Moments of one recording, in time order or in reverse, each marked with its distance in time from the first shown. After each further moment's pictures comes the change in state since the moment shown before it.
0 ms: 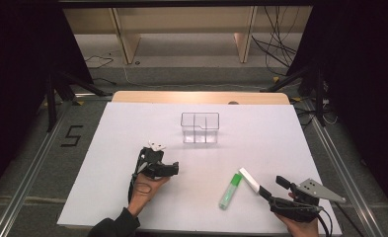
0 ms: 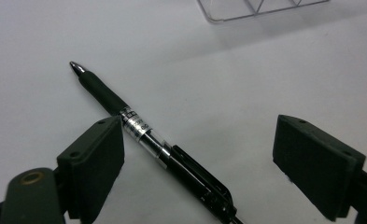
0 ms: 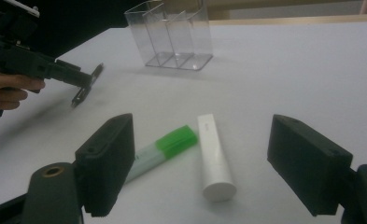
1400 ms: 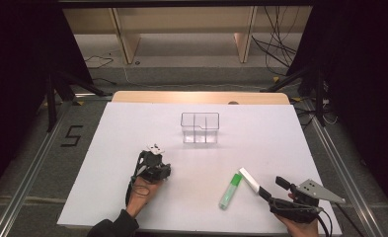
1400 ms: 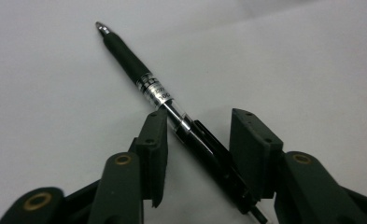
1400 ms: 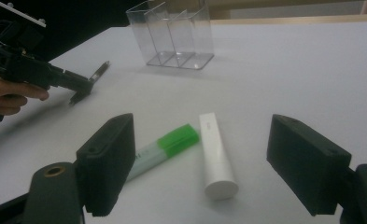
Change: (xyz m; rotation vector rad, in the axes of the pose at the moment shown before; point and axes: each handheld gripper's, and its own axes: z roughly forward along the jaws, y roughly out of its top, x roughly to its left) left arm 0.003 -0.011 0.004 0.040 0.050 0.039; right arm 0.002 -0.001 -0.001 0.000 0.003 -0.006
